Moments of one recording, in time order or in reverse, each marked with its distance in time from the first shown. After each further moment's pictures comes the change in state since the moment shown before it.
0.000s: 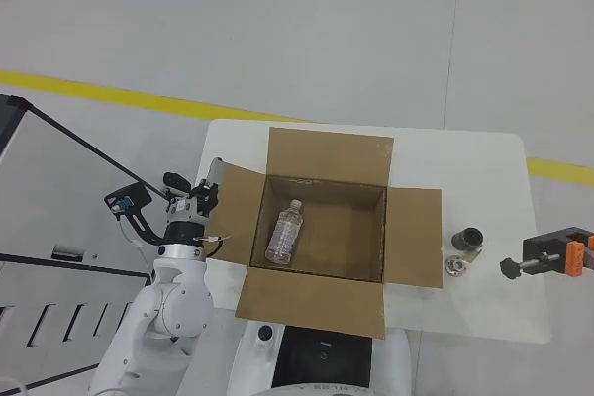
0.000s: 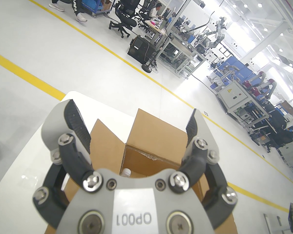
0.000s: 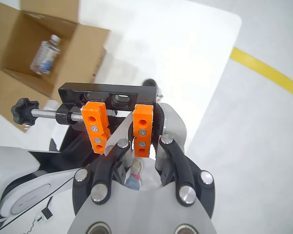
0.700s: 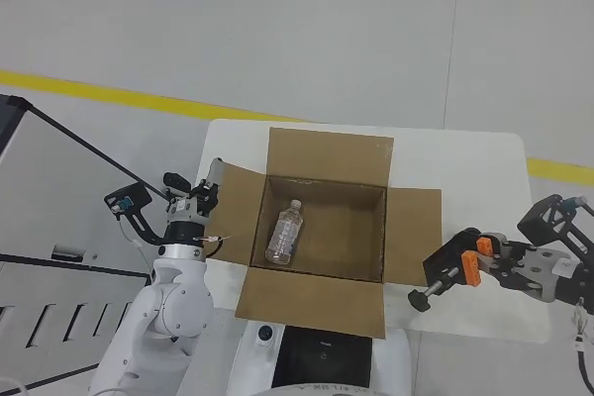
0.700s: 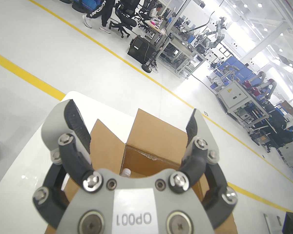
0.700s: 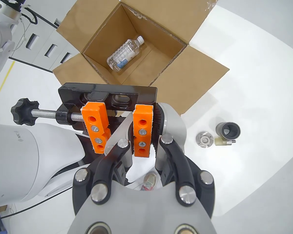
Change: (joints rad) left arm 0.000 0.000 0.000 0.000 0.000 0.000 0.000; right arm 0.091 0.036 -0.334 -0.194 0.024 0.102 -0.020
